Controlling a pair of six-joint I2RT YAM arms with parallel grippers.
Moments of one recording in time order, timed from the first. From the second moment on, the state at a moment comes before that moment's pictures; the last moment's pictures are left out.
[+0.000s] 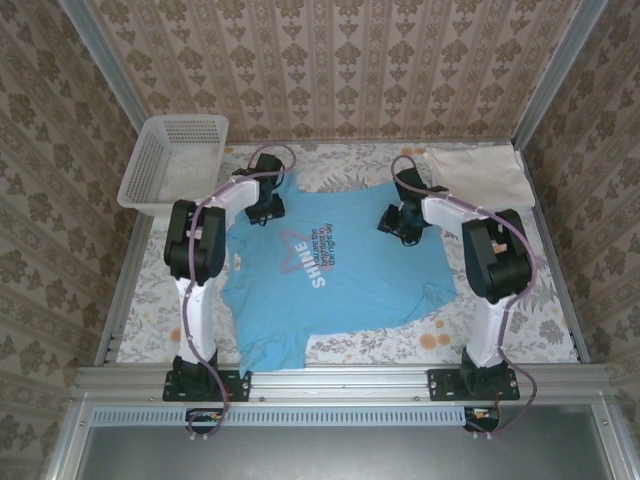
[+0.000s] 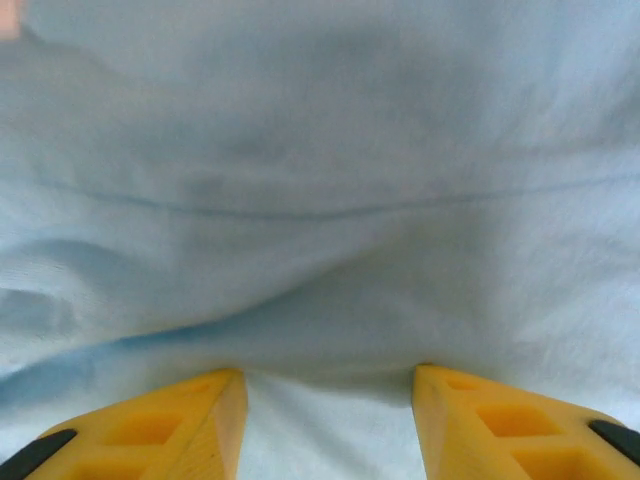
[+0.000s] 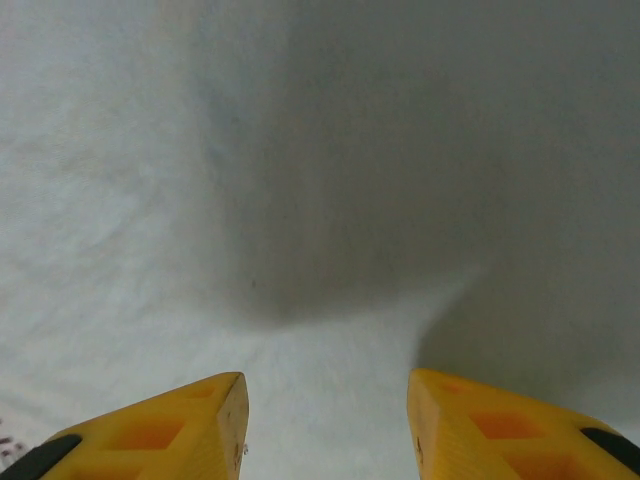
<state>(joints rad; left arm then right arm) -0.34 2.21 1.70 -0.73 -0.14 -0.53 0.25 1.98 1.33 -0.57 -0.13 0.69</state>
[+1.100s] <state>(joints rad) -0.37 1.44 1.43 -0.68 0.09 -0.53 0.25 1.46 1.09 -0.65 -0.10 0.58</state>
